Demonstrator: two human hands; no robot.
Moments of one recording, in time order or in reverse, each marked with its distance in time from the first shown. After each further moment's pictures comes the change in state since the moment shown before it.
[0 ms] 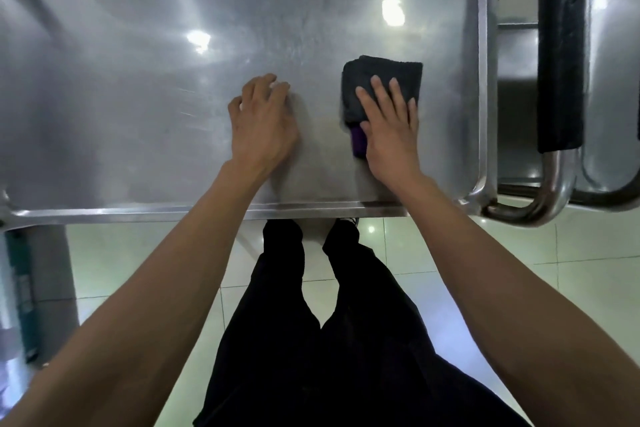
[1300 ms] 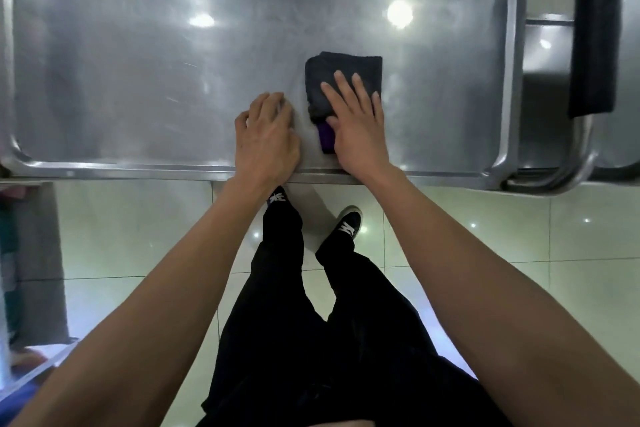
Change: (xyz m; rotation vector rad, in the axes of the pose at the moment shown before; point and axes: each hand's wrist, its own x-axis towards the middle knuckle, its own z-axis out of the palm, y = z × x) left_hand -0.089 -0.040 0.007 0.071 -0.026 0.023; right_hand -0.032 -0.086 0.030 0.102 -0.078 -0.113
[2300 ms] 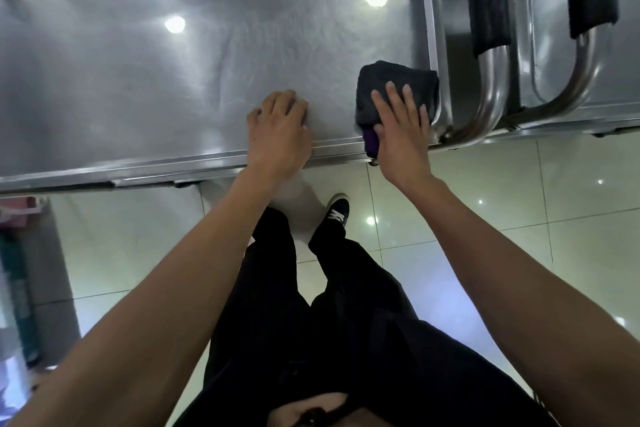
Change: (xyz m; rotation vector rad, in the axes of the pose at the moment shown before) left_hand -0.019 0.118 0.021 0.011 -0.092 0.128; right_hand -0.118 0.131 -0.048 -0.072 0.041 0.241
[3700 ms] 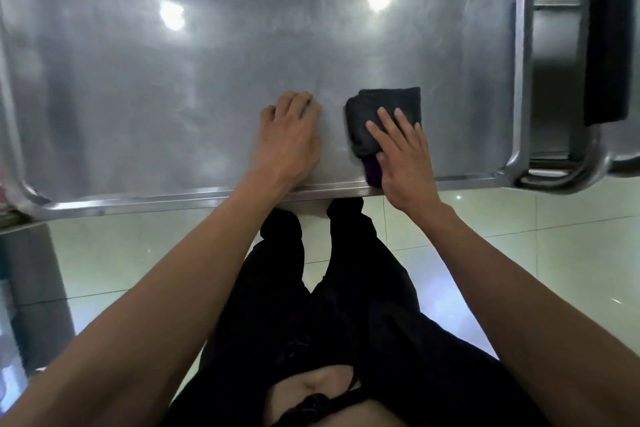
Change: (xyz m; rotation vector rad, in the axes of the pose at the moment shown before) left_hand 0.041 -0.152 -0.044 0.024 -0.062 0.101; right_hand 0.041 -0.141 0.019 -0.003 -0.063 -0.168
